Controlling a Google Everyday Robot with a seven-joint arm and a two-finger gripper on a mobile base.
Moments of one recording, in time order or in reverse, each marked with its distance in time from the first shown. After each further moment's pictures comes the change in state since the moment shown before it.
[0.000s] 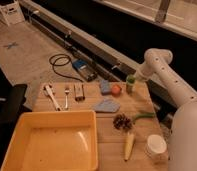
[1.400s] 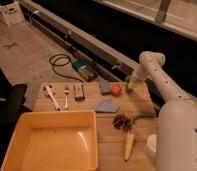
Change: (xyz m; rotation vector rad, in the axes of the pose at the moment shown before) arm -0.008 0.000 0.046 -0.078 -0.011 0.012
